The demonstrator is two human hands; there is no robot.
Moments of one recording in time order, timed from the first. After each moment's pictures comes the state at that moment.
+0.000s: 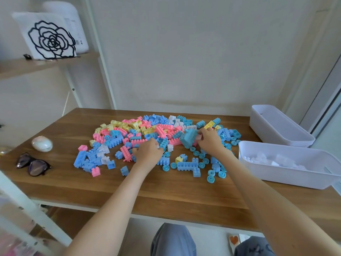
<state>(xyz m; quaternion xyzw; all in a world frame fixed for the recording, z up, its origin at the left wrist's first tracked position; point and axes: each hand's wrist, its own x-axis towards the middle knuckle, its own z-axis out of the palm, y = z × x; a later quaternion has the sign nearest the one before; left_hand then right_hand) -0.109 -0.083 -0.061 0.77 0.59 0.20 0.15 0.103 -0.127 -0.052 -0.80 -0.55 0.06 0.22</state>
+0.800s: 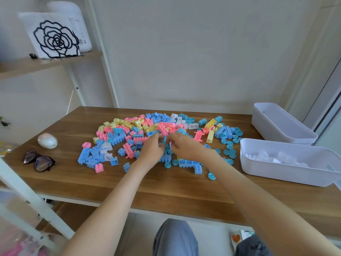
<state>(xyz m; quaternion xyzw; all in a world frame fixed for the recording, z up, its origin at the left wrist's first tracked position) -0.114 -0.093 -0.054 0.79 0.48 0.28 0.26 0.022 -0.147 -0.025 -0.63 -0.74 0.15 0.19</state>
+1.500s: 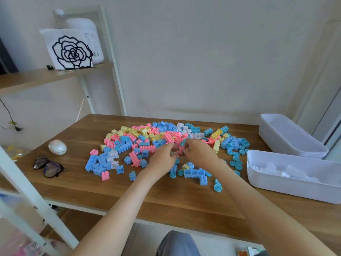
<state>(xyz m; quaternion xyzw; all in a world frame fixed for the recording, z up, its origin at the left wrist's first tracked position) -0.107 -0.114 -0.034 0.82 0.43 0.25 0.27 0.034 -0.145 -0.019 -0.74 -0.64 0.07 0.19</state>
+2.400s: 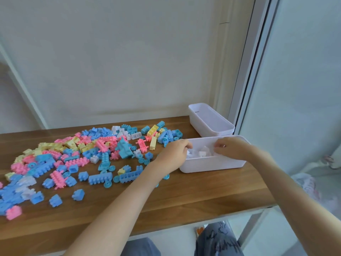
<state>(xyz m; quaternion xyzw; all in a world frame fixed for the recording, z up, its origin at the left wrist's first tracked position) 0.066 -0.200 -0.015 0.93 0.23 0.13 0.24 0.237 -0.328 0.001 -0.86 -0.50 0.04 0.04</state>
